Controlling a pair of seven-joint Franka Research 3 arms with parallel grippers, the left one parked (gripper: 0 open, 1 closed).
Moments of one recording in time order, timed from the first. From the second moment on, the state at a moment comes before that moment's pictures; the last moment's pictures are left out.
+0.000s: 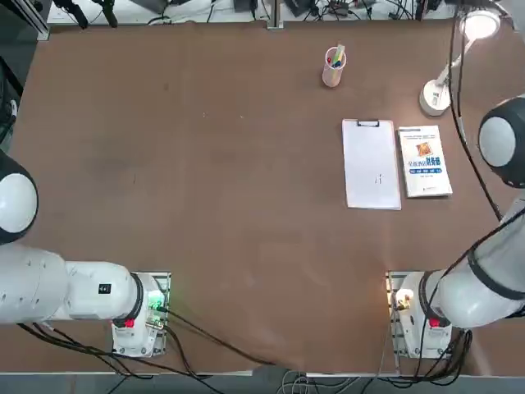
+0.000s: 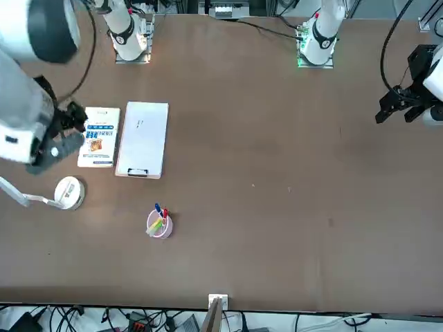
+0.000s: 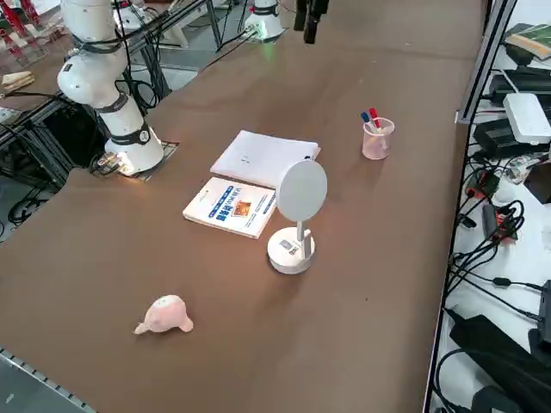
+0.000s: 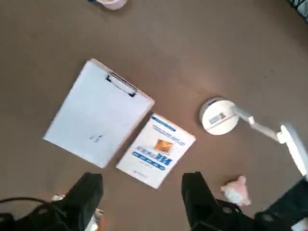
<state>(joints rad) 0.25 0.35 -0.05 -1.10 -0.14 1.26 -0.37</state>
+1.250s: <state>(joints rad) 0.10 0.00 0.11 -1.53 -0.04 1.50 0.10</state>
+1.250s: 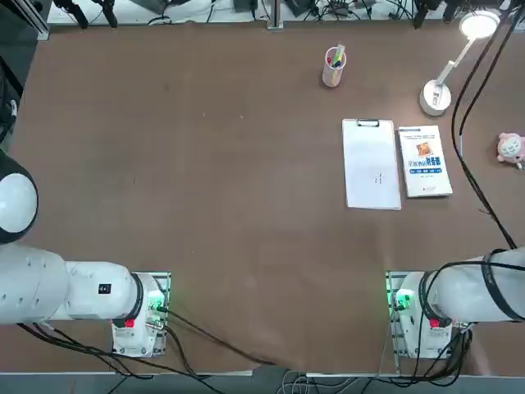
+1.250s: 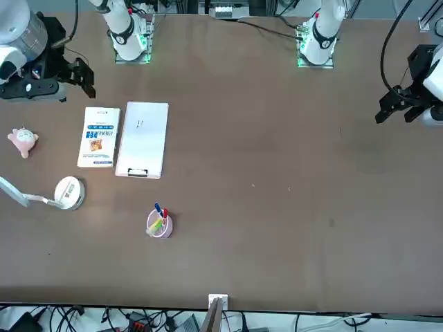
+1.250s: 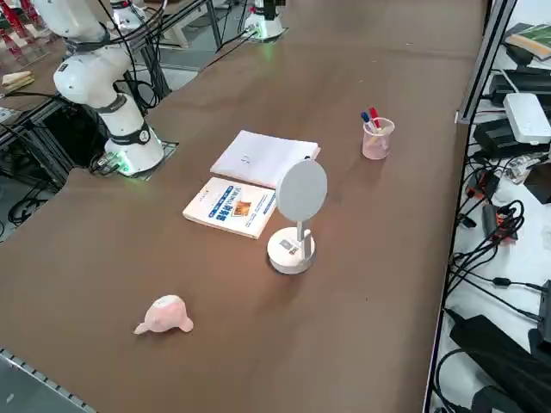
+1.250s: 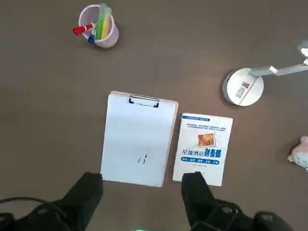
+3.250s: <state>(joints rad) 0.08 0.06 0.03 -1.48 -0.01 1.53 0.23</state>
